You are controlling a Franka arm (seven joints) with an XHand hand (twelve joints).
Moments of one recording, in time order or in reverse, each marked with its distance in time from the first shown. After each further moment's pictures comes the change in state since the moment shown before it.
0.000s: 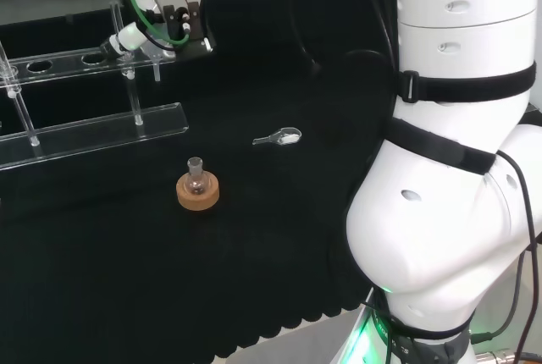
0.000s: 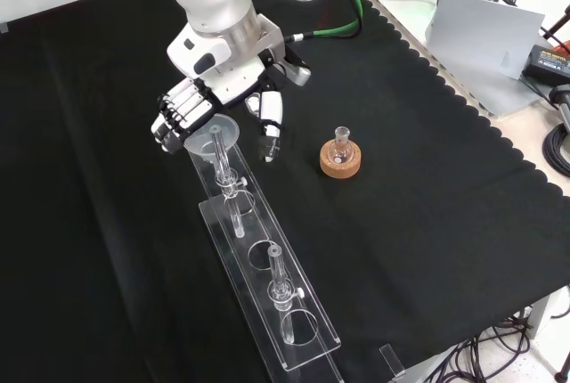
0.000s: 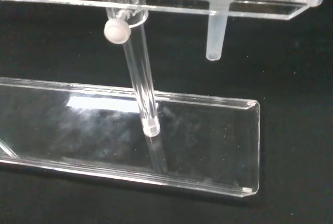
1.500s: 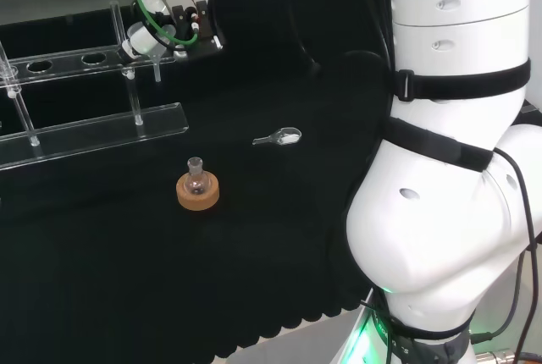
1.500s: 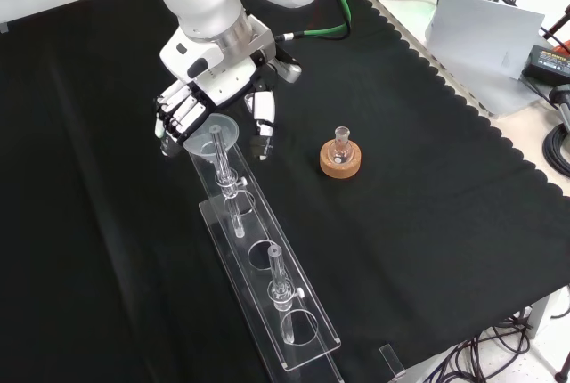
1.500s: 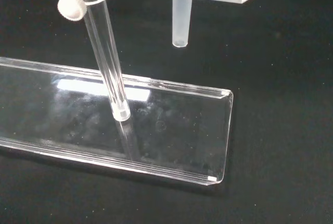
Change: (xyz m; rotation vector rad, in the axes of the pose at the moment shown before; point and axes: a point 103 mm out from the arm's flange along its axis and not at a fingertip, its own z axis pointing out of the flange) arm -0.019 0.004 0.007 0.035 -0.054 -0.015
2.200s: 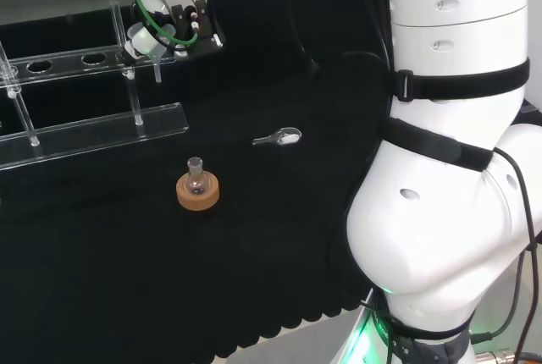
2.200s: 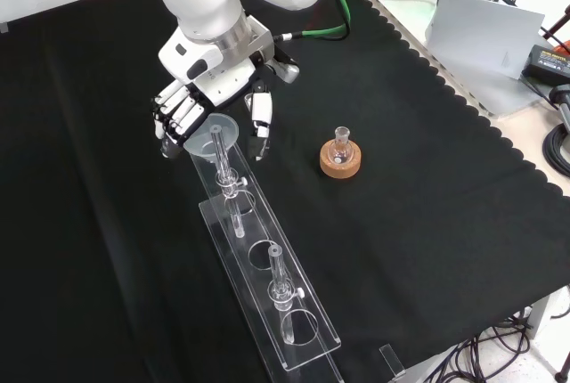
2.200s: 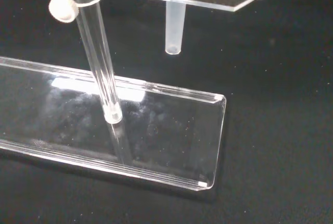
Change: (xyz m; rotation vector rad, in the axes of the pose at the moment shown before) arm -0.002 0.003 -0.002 -0.007 -0.031 -0.004
